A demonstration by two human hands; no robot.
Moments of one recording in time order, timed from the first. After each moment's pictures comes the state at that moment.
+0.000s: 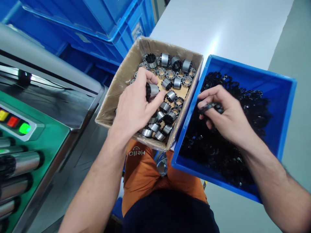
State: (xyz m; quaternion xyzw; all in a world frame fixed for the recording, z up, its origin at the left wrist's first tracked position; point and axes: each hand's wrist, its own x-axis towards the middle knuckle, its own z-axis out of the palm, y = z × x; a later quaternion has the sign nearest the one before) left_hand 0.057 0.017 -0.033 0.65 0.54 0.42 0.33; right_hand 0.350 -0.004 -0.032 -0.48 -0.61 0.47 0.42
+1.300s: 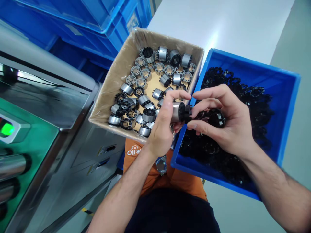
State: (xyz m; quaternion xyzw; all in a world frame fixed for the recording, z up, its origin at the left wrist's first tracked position) left_hand 0.135 -0.047 -0.062 0.44 0.35 0.54 0.62; right_hand 0.334 -0.023 -0.014 -0.35 -0.63 0.51 0.47
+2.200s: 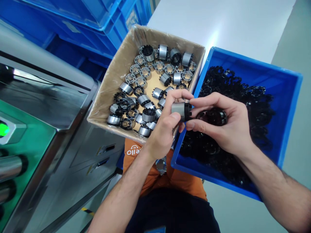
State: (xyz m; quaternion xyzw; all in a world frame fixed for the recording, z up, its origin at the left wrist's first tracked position) left_hand 0.125 -0.045 -0.066 0.46 0.30 0.52 0.65; right_hand 0.331 -0.026 -0.018 -0.43 -0.60 0.51 0.44
